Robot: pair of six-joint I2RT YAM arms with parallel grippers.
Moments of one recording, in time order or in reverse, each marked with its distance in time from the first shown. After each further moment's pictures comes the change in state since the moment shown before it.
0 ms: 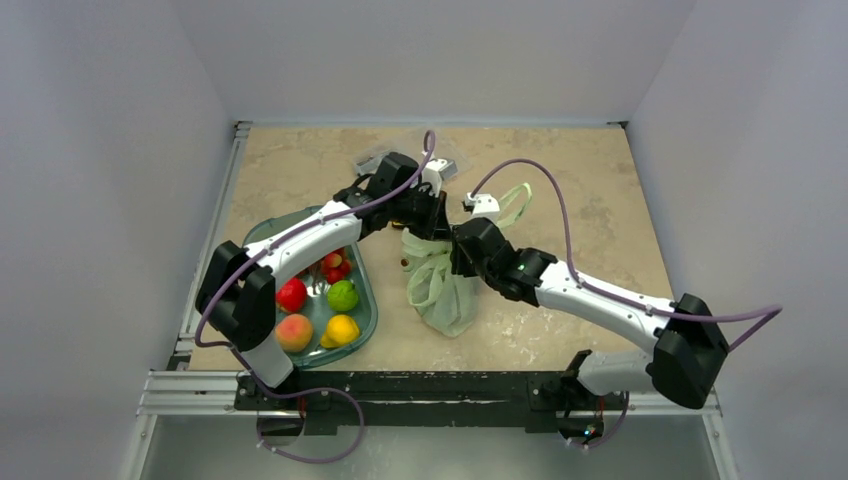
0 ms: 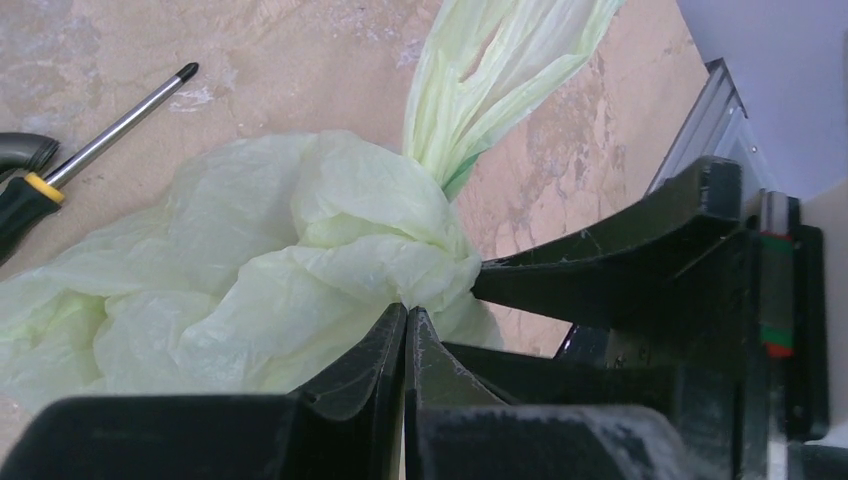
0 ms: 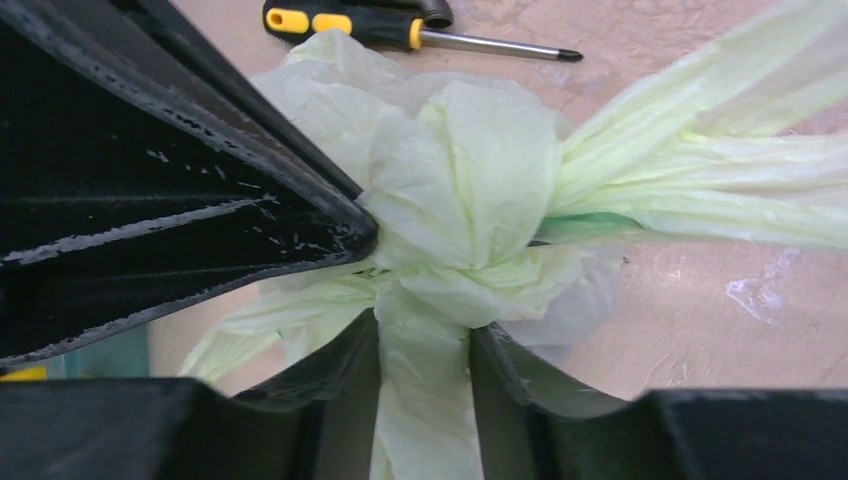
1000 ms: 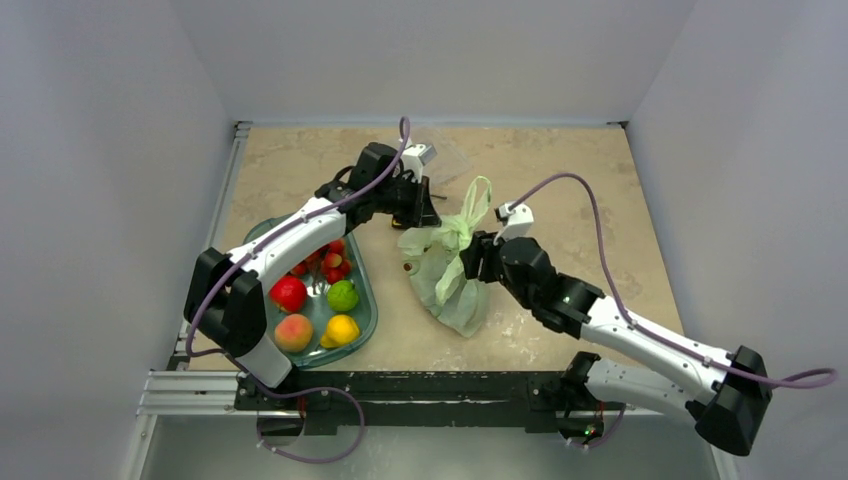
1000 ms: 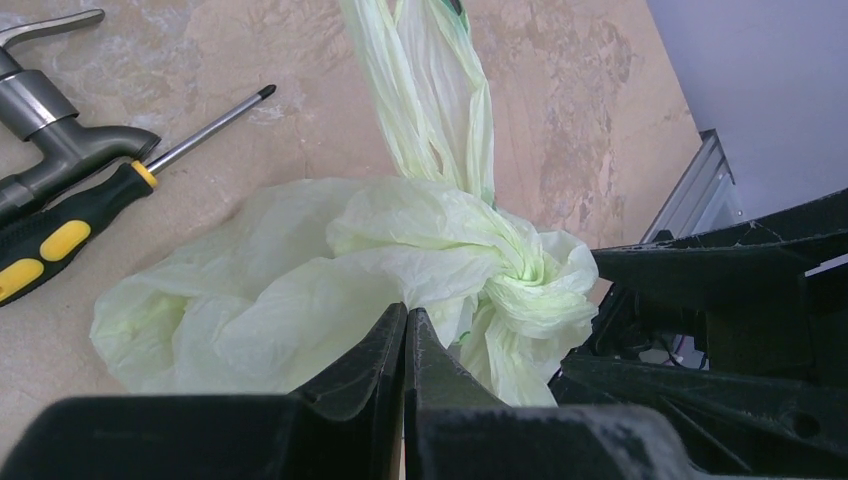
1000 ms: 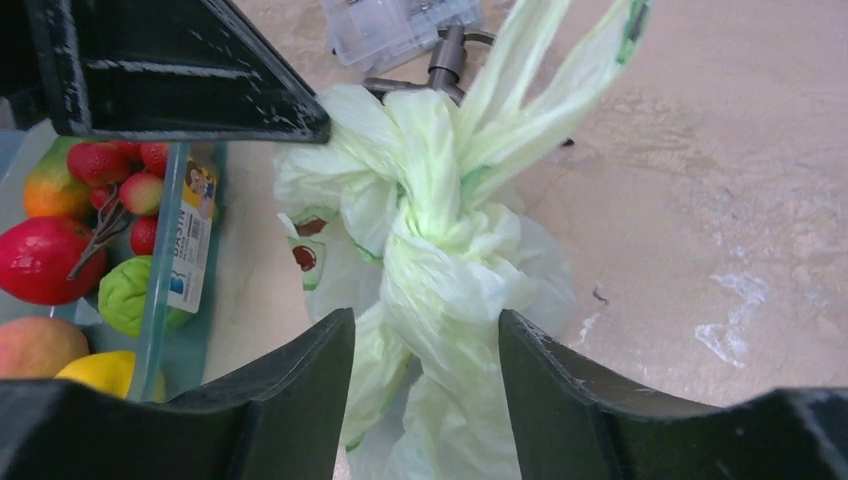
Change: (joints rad) left arm 0.080 -0.055 -0.005 -0.013 -0.043 -0.062; right arm 0.004 -0.395 -0.257 0.172 0.021 -0.049
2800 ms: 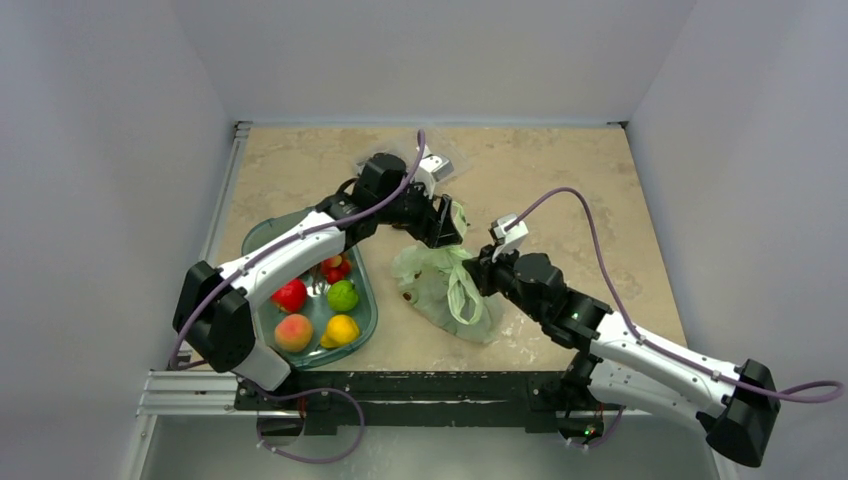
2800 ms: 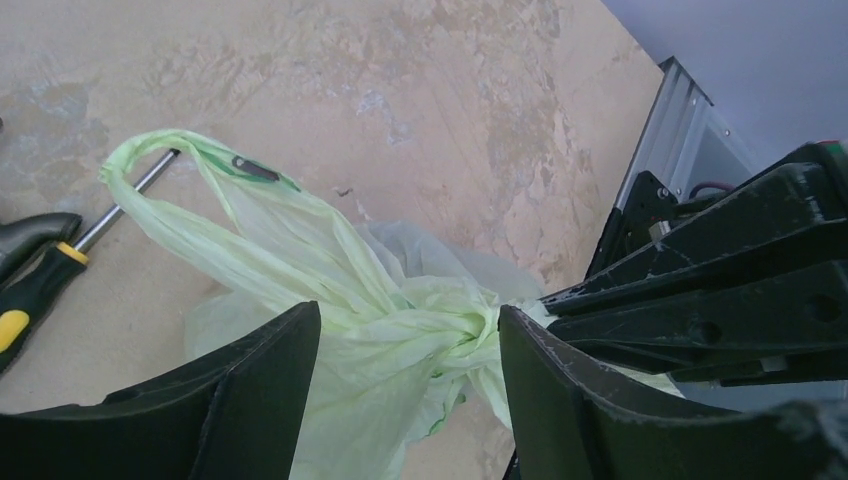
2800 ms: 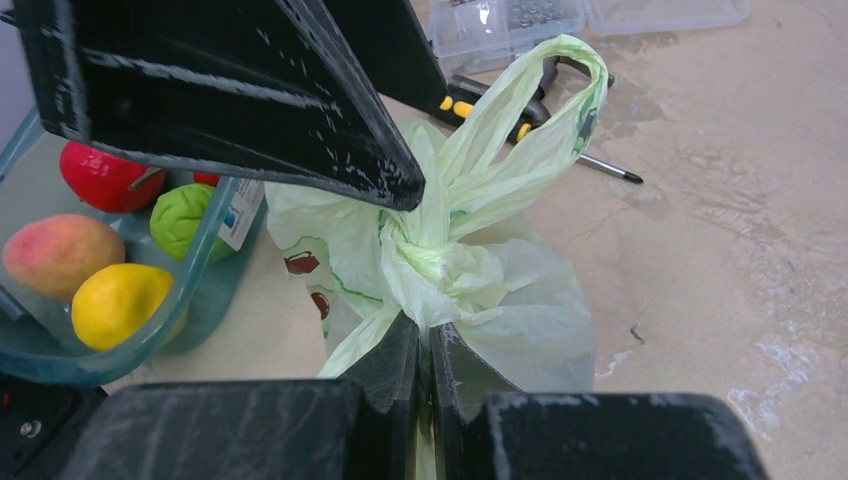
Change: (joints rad) left arm -0.089 -0.098 -0.070 0.103 0.059 0.141; right arm 0.028 -0.064 -0.077 0.130 -0.159 -0.220
